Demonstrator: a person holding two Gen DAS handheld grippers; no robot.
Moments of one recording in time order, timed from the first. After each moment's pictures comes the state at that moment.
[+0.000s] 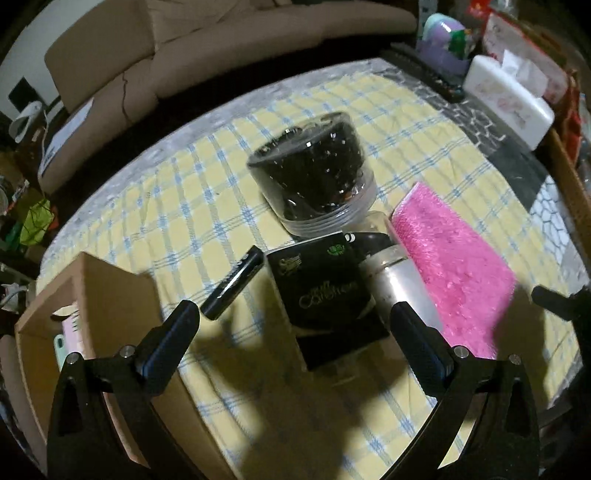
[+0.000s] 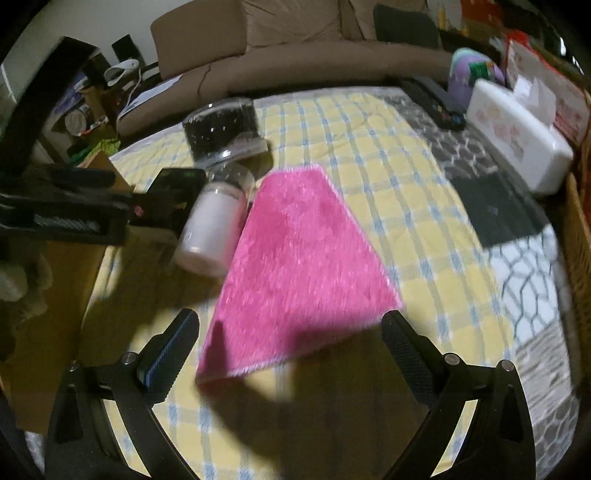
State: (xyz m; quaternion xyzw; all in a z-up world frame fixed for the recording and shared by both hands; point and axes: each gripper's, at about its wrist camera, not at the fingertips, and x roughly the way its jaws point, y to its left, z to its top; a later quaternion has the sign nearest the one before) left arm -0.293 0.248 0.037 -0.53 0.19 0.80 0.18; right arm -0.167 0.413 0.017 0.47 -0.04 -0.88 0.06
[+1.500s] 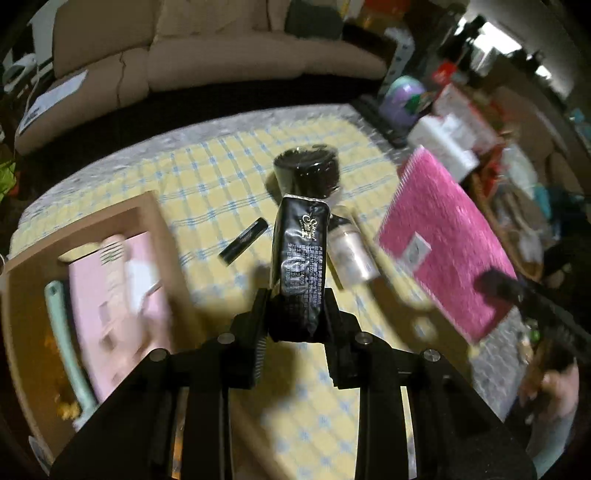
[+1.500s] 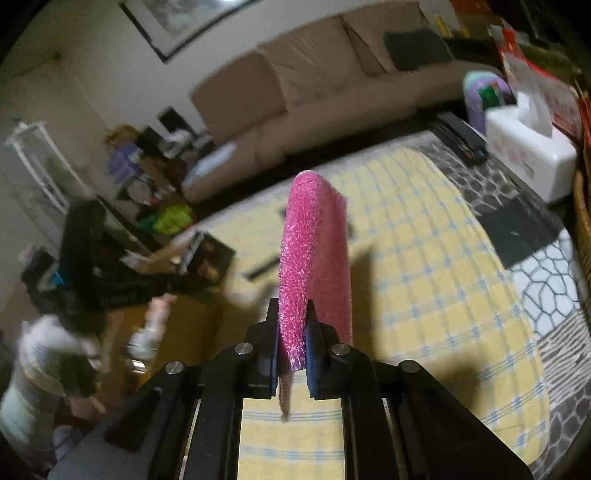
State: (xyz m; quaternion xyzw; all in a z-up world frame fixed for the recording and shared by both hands) left arm -0.240 0.126 0.127 -0.52 0.05 0.80 0.29; right arm -0.117 0.412 0.120 0.38 -0.19 -0.89 0.17
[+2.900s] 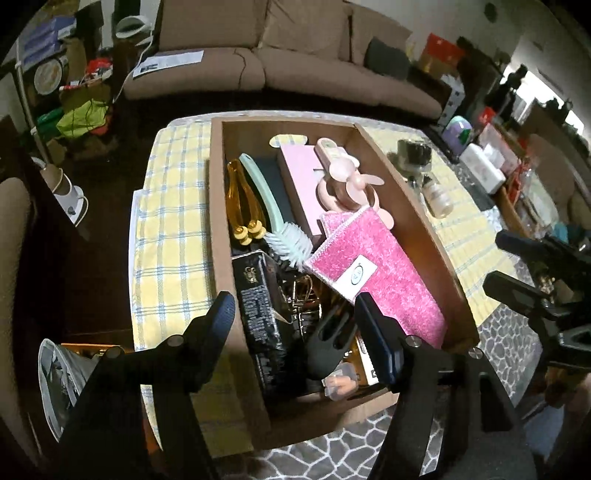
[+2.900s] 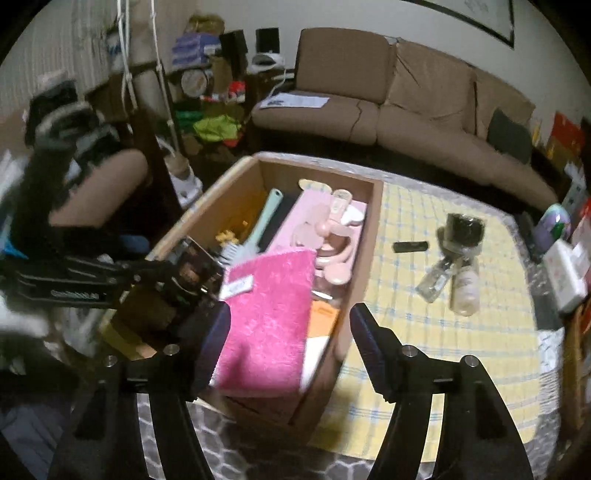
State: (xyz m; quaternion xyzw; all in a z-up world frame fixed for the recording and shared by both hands) left arm -0.118 -0.131 0.119 -0.49 -0.01 0.85 0.19; right arm -0.043 0.125 0.134 0.40 0.07 -0.89 0.20
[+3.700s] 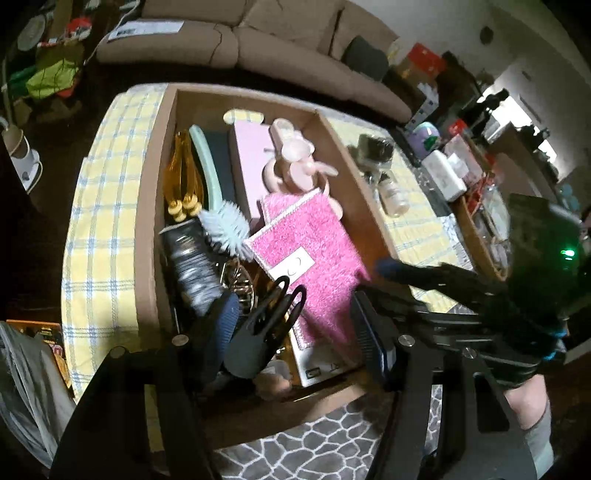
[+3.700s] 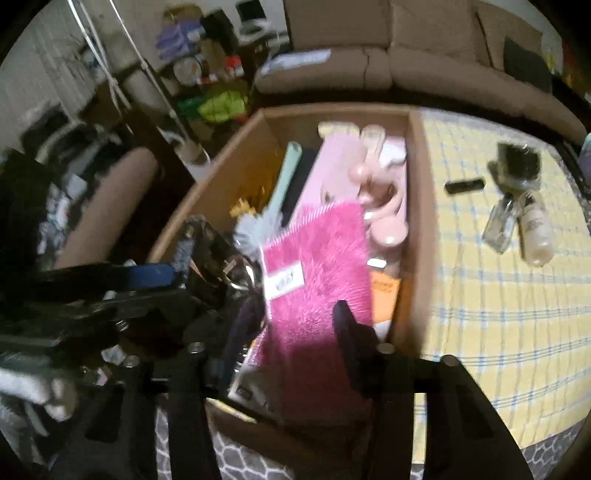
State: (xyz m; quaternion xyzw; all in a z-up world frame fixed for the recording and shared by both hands) left arm -0.119 -0.106 0.107 -0.51 -0.10 0.81 0.26; right arm -0.075 0.117 0.085 0.47 -0.02 -0.85 0.23
